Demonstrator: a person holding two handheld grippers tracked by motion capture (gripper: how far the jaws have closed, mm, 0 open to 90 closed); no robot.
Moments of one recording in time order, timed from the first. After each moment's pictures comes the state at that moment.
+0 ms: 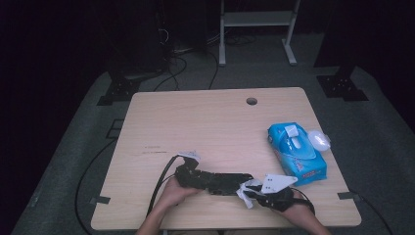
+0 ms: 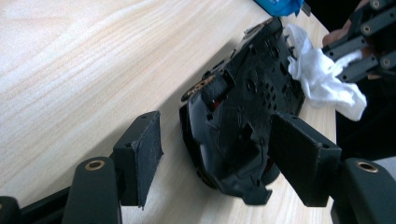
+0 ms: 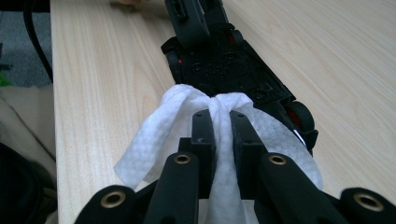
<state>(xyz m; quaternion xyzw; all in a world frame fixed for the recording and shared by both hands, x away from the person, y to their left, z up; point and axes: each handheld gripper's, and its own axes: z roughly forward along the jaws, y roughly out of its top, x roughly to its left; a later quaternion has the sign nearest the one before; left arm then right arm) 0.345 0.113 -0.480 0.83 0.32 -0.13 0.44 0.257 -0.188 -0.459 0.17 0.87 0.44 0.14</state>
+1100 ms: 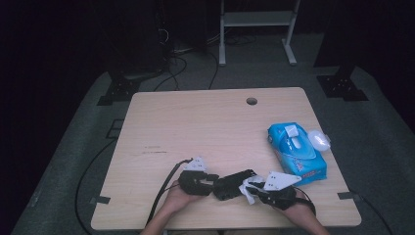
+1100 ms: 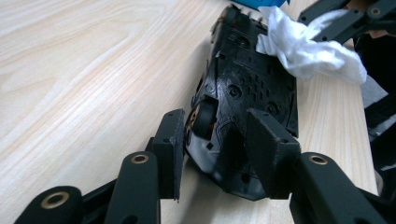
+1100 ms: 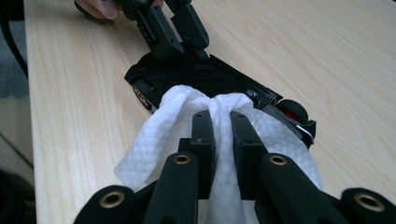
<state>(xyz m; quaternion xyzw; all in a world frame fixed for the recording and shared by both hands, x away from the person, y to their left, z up) 0.314 0.099 -0.474 0.85 0.23 0.00 0.47 0.259 -0.193 -0.457 0.20 0.86 0.44 0.16</state>
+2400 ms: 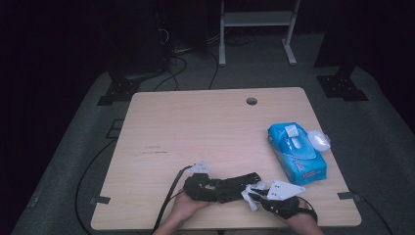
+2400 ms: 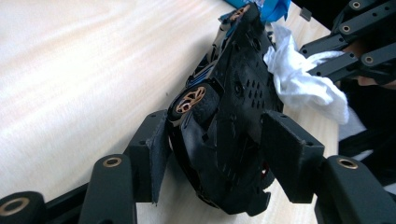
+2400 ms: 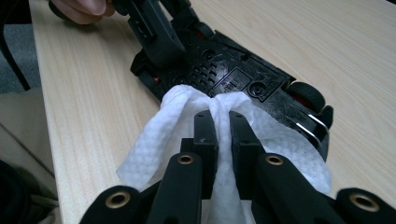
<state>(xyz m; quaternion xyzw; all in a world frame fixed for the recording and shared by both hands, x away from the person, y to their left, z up) 0.295 0.082 -0.475 0.83 0.30 -0.03 0.47 0.238 -0.199 -0.468 0.21 0.85 0.44 0.18</state>
